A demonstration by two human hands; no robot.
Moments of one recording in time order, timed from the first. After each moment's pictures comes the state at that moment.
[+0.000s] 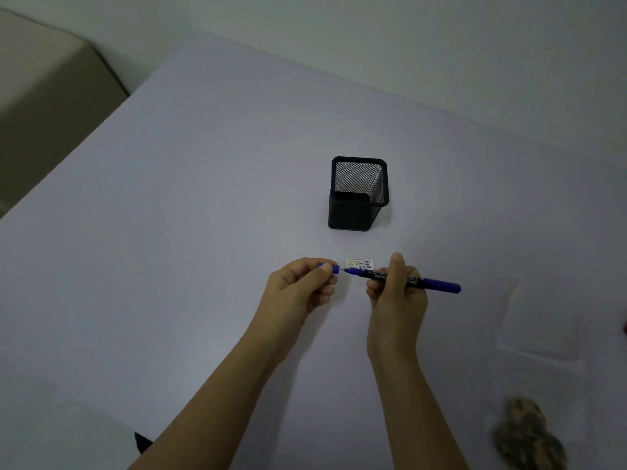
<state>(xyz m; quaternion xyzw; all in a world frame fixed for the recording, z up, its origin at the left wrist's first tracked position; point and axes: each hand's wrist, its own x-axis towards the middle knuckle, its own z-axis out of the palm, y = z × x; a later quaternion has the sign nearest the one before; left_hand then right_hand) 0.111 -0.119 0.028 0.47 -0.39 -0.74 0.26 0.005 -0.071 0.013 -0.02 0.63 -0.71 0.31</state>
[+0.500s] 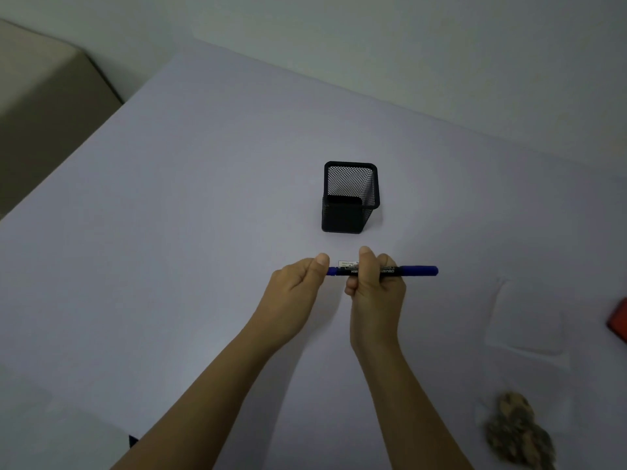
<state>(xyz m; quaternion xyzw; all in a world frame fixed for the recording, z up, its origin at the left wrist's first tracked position) 0.107 -0.122 0.038 0.49 -0.65 -0.56 0.16 0.013 -0.079 0.027 -0.09 0.64 -0.68 0.34</state>
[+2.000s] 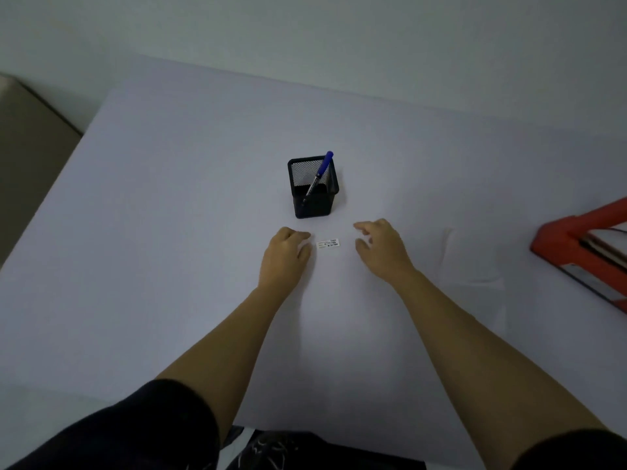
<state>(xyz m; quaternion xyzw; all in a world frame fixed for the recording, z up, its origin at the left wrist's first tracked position) 0.089 -0.156 -0.010 0.44 -0.82 -0.36 0.10 -0.079 -0.059 0.000 -0.41 0.84 -0.23 0.26</state>
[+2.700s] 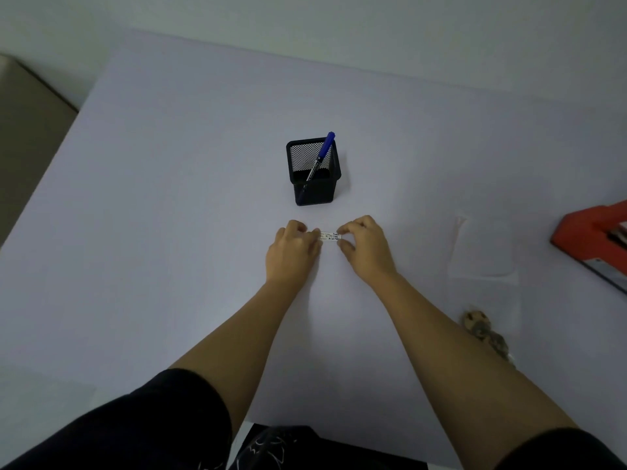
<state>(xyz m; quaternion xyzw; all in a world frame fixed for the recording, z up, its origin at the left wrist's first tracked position) 0.077 -0.142 -0.032 0.44 -0.87 -0.22 0.04 -0.055 -0.067 -0.032 -0.44 0.83 -0.25 0.24</state>
